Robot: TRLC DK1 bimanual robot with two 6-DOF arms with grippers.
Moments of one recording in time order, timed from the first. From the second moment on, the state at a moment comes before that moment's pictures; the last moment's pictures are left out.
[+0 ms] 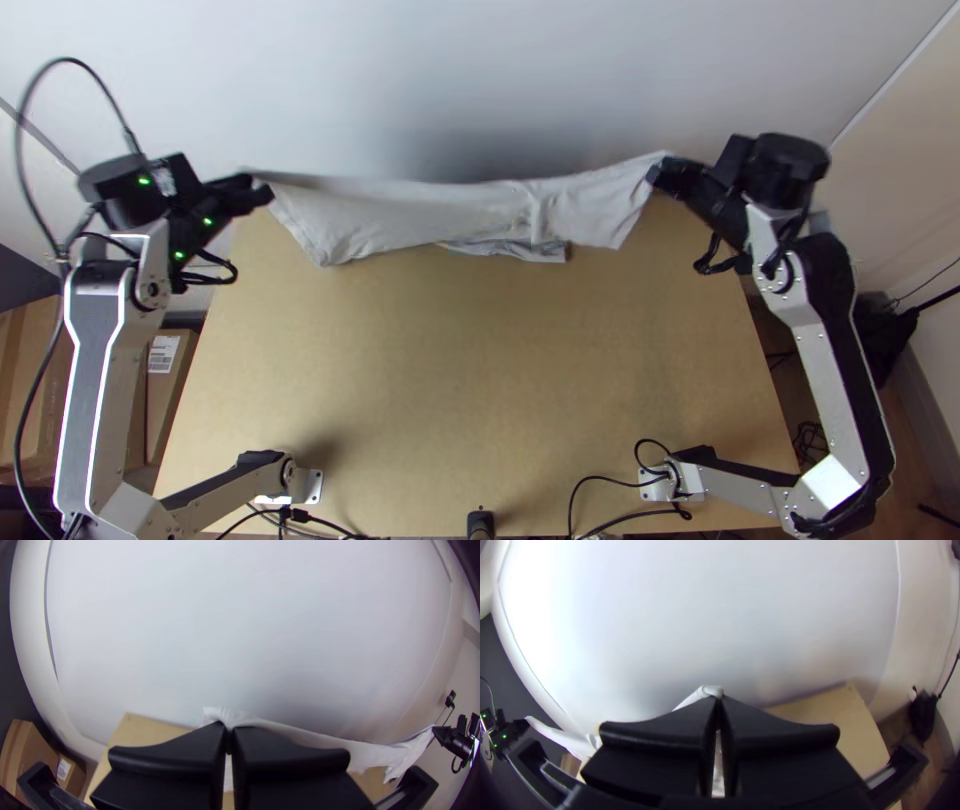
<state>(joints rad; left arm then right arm) 0.03 1.22 1.60 -0.63 0.02 -0.23 0.25 1.31 1.66 -0.60 0.03 0.38</state>
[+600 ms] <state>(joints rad) 0.04 1.01 1.88 -0.51 -0.08 -0.21 0.34 1.10 1.95 -0.51 0.02 0.25</state>
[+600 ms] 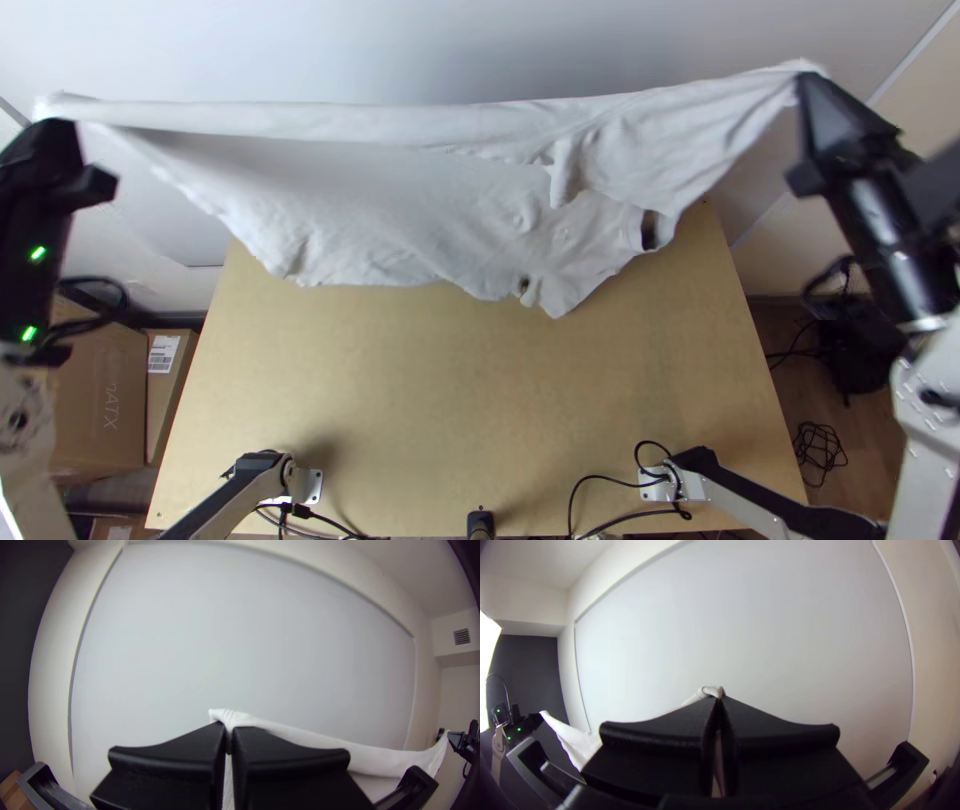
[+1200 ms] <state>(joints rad) 0.04 0.72 1.75 -0.60 -0.06 -0.23 0.37 0.95 1.94 -0.61 -0.03 0.25</state>
